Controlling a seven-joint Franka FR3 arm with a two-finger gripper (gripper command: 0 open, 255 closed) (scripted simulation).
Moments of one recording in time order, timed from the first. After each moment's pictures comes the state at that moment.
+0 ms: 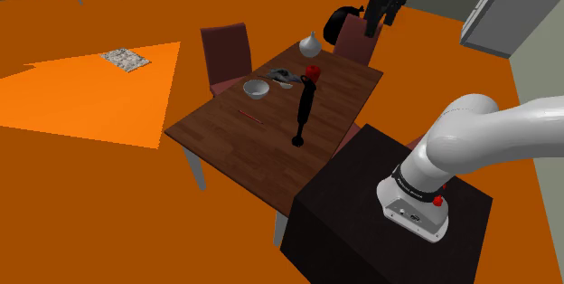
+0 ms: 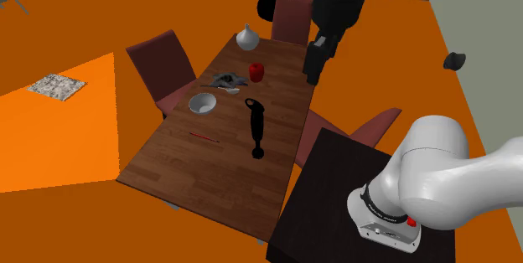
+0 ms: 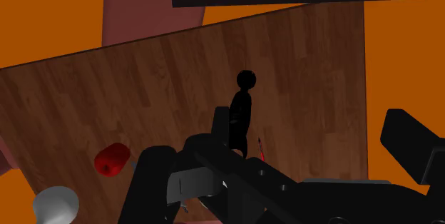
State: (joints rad) arm -0.02 -0.83 0.02 -2.31 -0.08 1.47 0.02
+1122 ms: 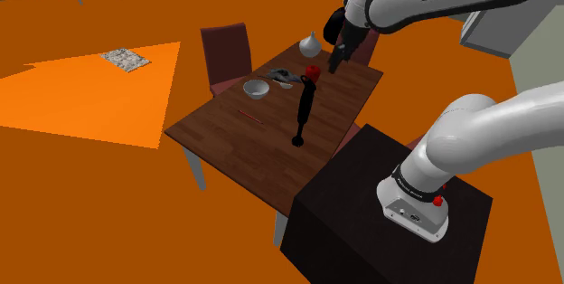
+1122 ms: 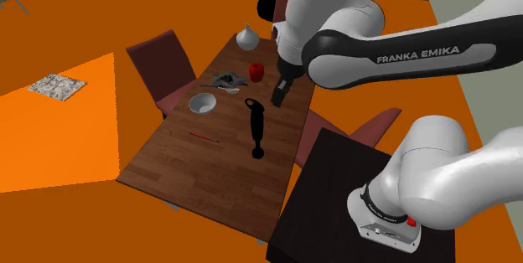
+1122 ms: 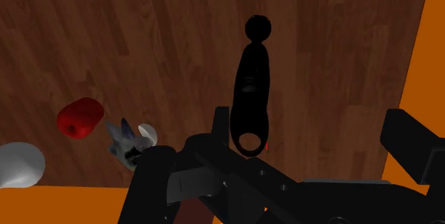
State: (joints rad) arm -0.02 -0.65 -0.13 -2.67 -0.17 2.19 -0.10
